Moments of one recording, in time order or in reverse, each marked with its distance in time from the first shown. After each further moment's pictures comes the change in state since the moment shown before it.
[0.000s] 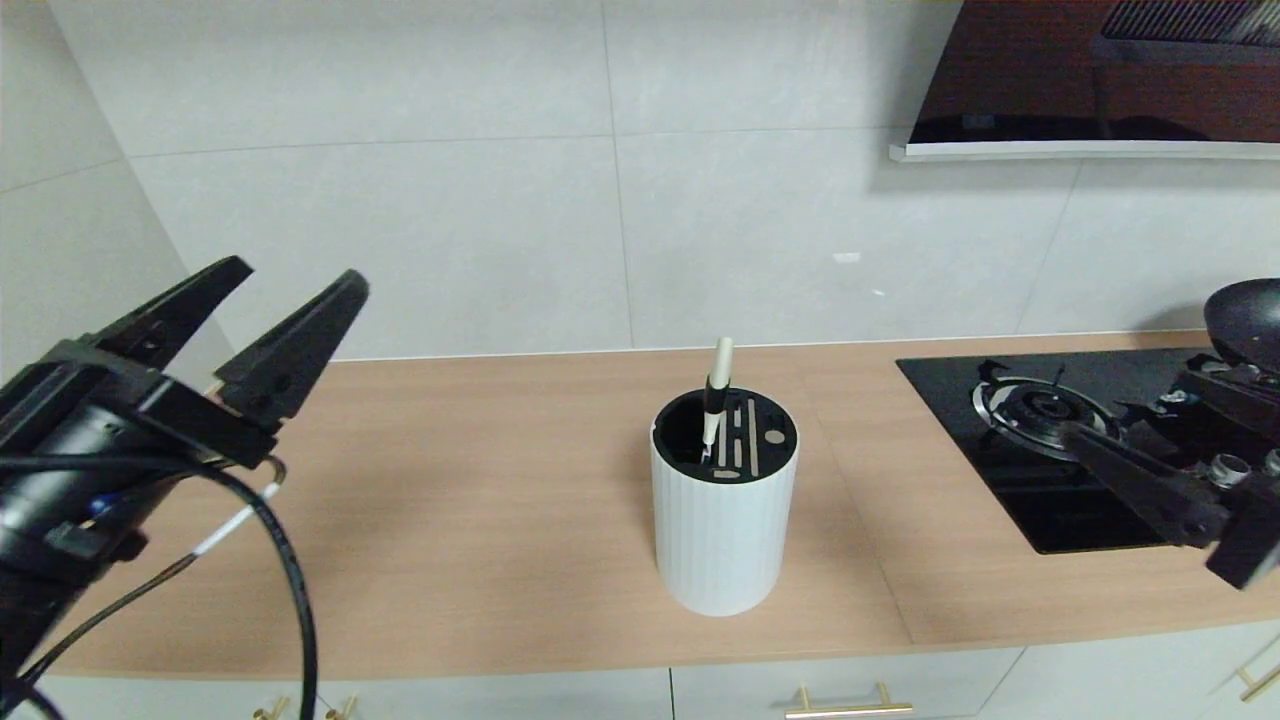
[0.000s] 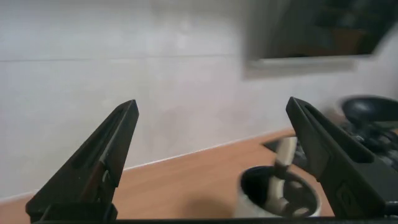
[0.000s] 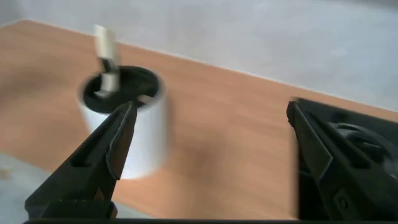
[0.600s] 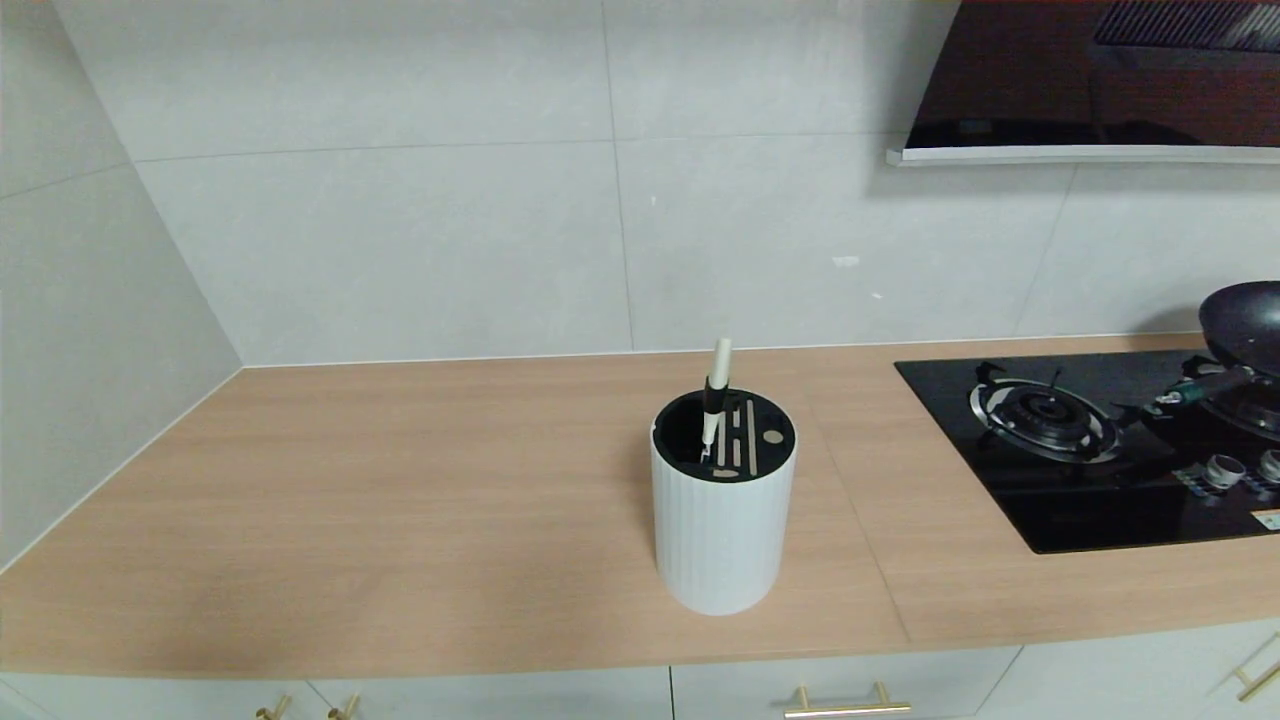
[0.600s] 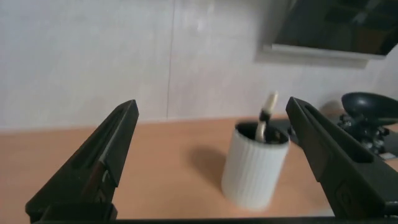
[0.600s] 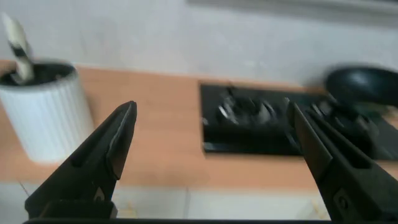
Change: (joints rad) left arm 0.109 -0.893 0.092 0.907 -0.007 -0.090; right arm -0.333 -0.803 0.013 0.707 -0.028 -0.020
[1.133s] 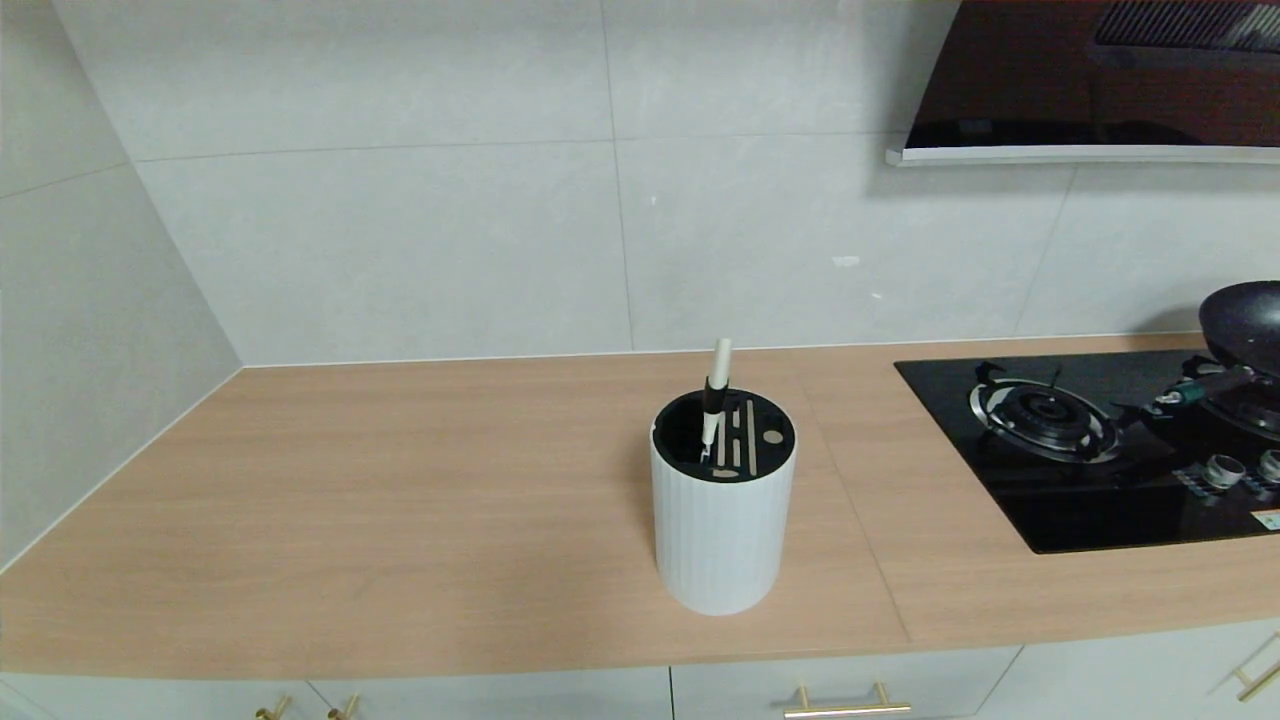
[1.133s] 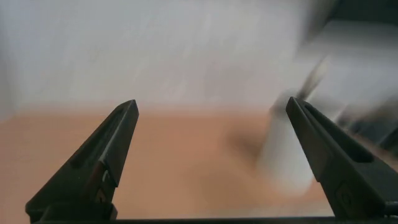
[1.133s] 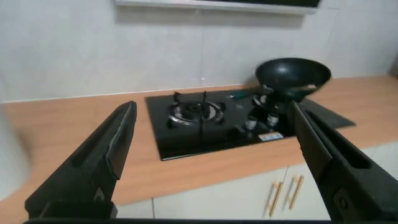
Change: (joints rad) left arm 0.161 -0.351 0.202 0.325 0.105 0.119; right arm -0.174 -0.212 0.264 -0.193 -0.072 0.024
